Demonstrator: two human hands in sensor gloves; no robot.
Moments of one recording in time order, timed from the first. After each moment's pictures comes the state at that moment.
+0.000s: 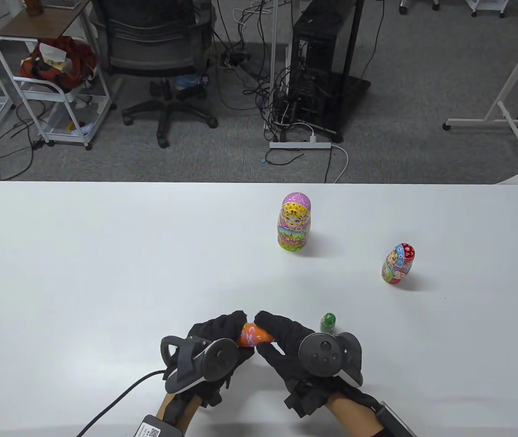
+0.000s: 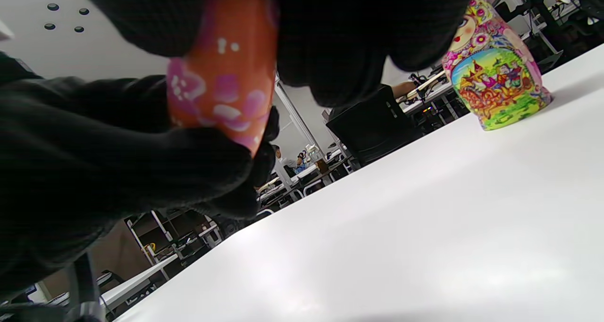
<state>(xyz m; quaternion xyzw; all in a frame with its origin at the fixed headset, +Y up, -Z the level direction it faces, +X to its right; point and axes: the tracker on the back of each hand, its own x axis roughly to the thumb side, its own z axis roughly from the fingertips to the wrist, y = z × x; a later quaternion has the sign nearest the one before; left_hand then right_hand) -0.124 -0.710 -0.266 0.11 -0.18 0.08 0.97 0.079 -0.714 -0.267 0.22 -0.09 0.91 0.33</state>
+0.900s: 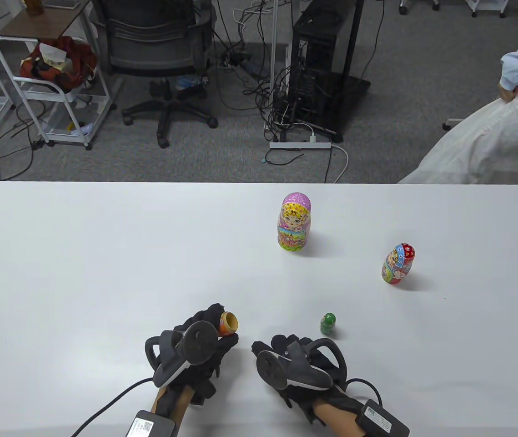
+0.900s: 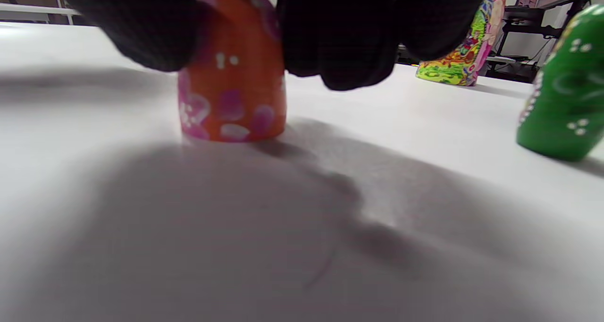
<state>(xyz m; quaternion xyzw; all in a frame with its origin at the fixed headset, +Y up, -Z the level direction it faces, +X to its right) -0.157 -0.728 -0.283 0.07 -0.07 0.13 0.99 0.041 -0.755 -0.262 0.24 0.04 0.97 -0.04</state>
